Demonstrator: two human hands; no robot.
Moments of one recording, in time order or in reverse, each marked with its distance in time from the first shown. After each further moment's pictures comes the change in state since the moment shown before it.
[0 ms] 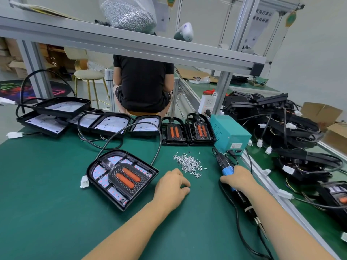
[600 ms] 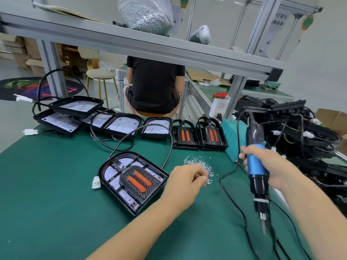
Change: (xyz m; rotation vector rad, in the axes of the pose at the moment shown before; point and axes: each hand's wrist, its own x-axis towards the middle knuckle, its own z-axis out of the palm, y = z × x) left_hand -0.018 0.029 -0.049 -0.451 0.148 0.079; right_hand -0.027 -0.036 -0.072 1.018 -0.194 -0.047
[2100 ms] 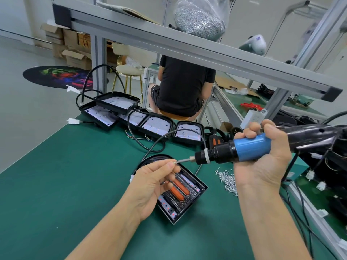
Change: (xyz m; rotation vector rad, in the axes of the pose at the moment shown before) left_hand -0.045 -0.053 -0.122 -1.142 0.267 -0.375; right_hand -0.075 -0.037 0.184 1.024 -0.223 -0.567
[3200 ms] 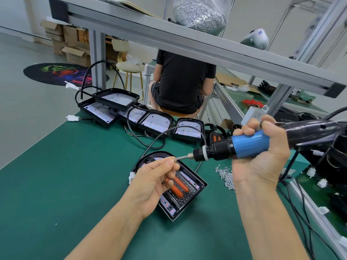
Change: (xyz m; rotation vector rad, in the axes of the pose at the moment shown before) left_hand 0.004 -0.007 0.002 -0.057 0.016 -0.032; right_hand 0.002 0.004 -0.001 0.004 -0.016 -0.023
